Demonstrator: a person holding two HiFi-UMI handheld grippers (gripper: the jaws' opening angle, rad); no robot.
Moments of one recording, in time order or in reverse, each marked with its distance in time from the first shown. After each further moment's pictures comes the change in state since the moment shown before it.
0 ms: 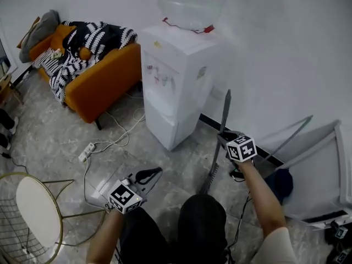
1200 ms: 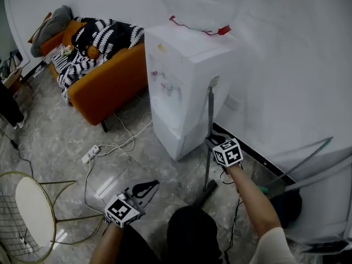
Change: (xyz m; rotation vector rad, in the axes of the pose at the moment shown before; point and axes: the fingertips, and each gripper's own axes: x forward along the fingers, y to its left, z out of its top) left arm 0.029 0.050 -0.031 -0.046 0.055 0.168; right arm 0.153 -0.009 0.022 -0.065 -0.051 0.126
